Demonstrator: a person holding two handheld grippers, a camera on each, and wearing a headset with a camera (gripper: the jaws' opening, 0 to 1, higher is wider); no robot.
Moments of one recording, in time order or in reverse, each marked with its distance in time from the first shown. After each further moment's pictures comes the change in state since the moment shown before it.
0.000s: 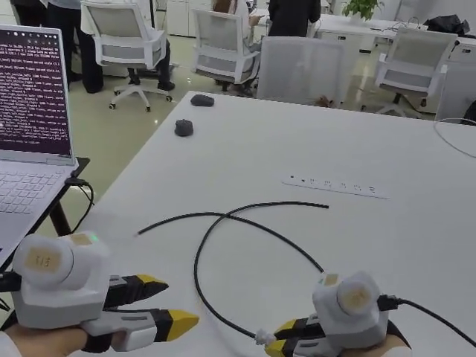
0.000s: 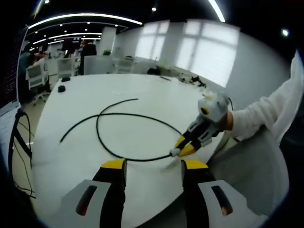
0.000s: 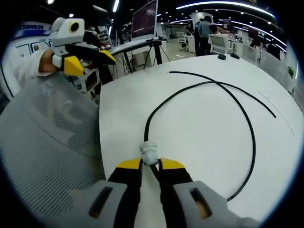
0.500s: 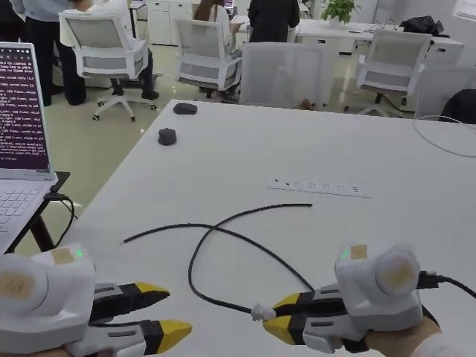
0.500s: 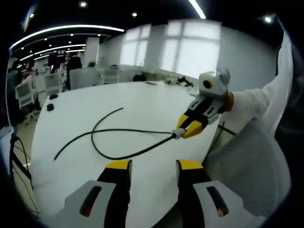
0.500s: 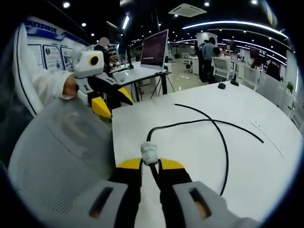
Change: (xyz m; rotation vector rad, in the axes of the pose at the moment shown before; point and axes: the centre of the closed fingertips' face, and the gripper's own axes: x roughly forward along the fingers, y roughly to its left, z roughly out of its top) left arm 0.002 -0.029 0.022 0.149 -0.074 -0.098; right arm -0.068 0.022 0.065 -0.110 -0.181 0.017
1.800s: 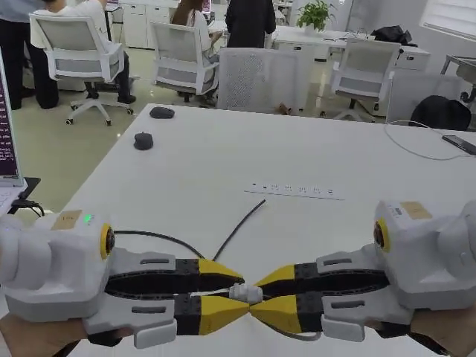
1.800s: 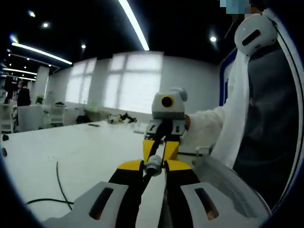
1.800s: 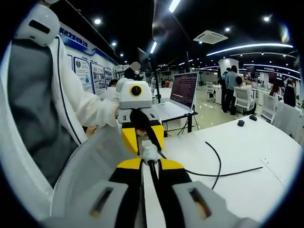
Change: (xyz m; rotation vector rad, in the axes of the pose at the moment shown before) left arm 0.007 -0.106 0.102 0.139 -0.305 -0.523; right arm -0.066 0.061 0.080 -0.104 -0.238 0.210
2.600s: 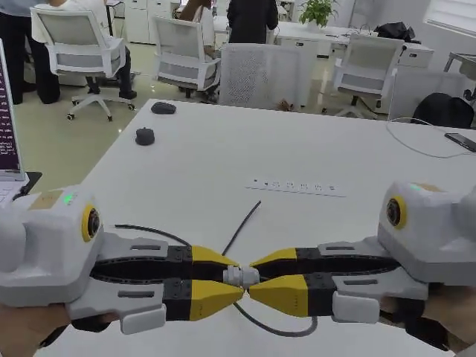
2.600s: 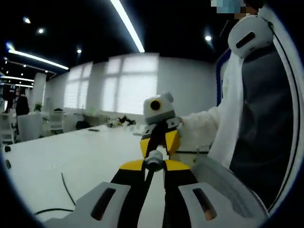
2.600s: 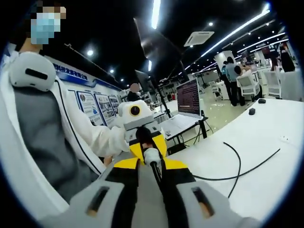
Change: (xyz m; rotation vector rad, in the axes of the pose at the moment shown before) left arm -0.005 -0.009 0.016 0.108 0.013 -0.004; right arm -0.003 0.010 0.031 0.279 -0.181 0.116
